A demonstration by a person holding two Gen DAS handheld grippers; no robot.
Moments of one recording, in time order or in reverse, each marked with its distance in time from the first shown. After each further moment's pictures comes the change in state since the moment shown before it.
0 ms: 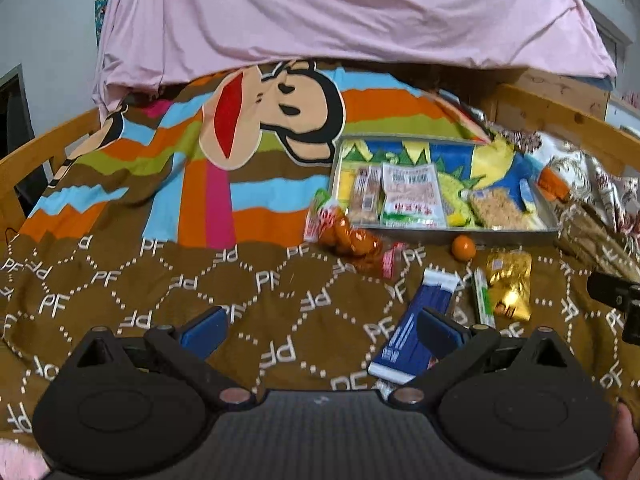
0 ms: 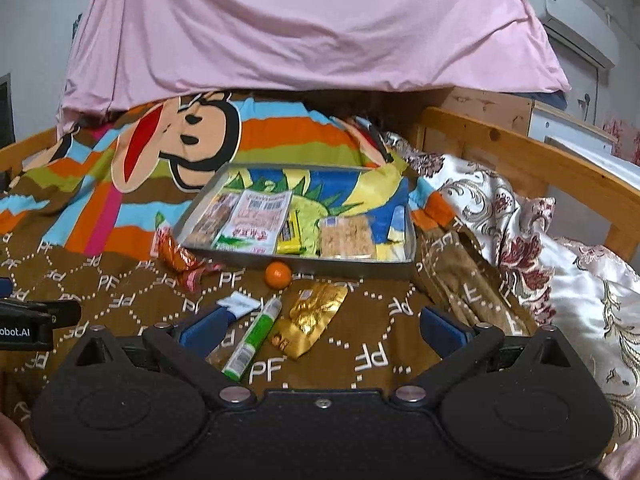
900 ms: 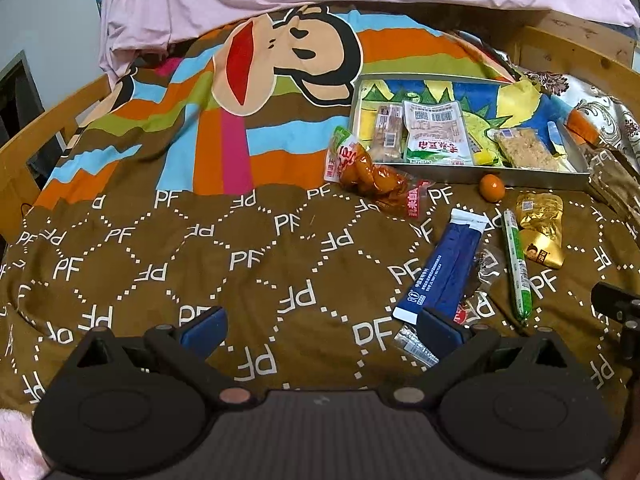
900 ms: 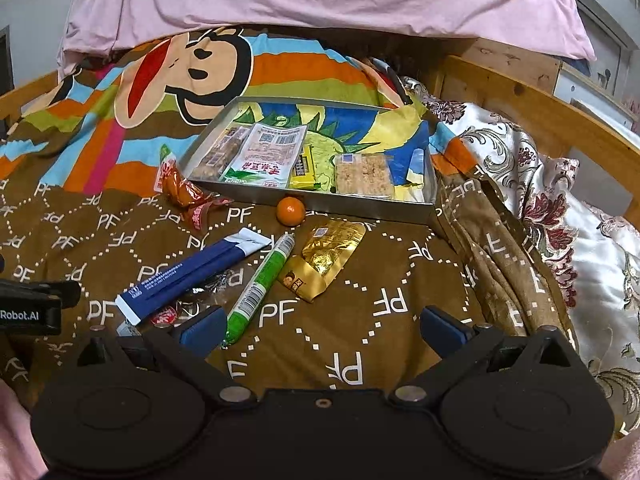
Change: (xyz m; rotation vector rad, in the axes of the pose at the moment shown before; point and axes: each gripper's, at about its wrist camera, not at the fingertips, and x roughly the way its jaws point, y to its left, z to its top) left arm 0.017 -0.002 -0.008 0.031 0.165 0.082; right arm 0.022 0.014 -0.009 -0.043 0.179 0.010
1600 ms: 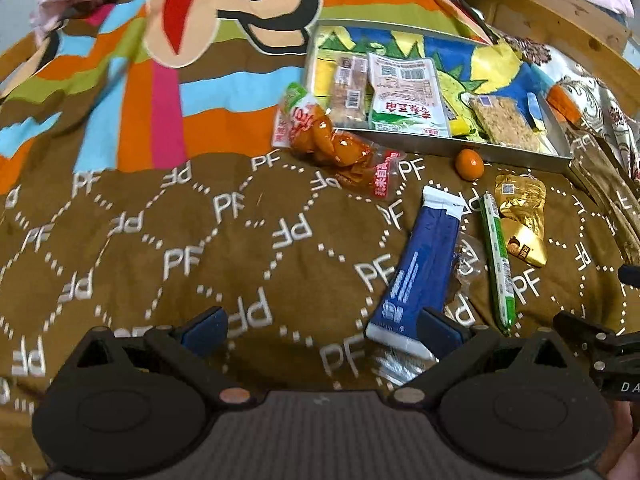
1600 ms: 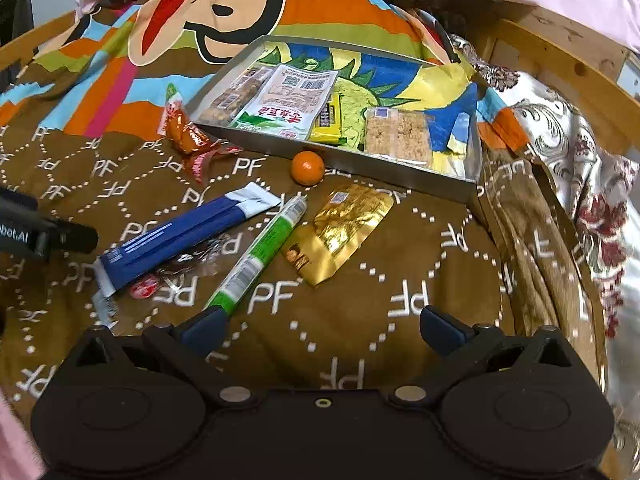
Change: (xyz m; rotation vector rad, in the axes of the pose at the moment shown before) left arm 0.060 0.004 0.039 0.034 0.190 -0.201; right arm 0.056 -0.003 0.017 -0.124 0.165 0.065
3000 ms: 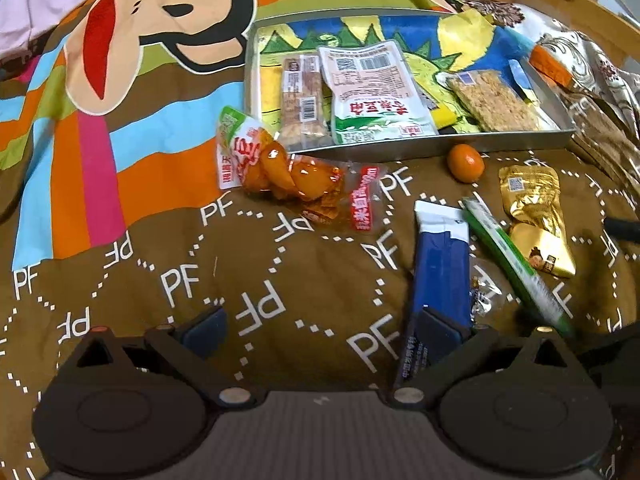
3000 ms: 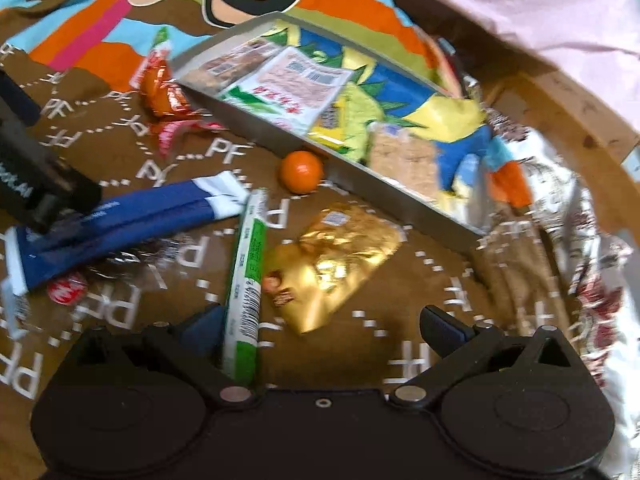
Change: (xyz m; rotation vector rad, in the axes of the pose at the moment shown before) left arm 0.052 -0.016 0.035 0.188 0.004 -0.018; right arm 0.059 0.035 0.009 -0.224 -0.033 -0.219
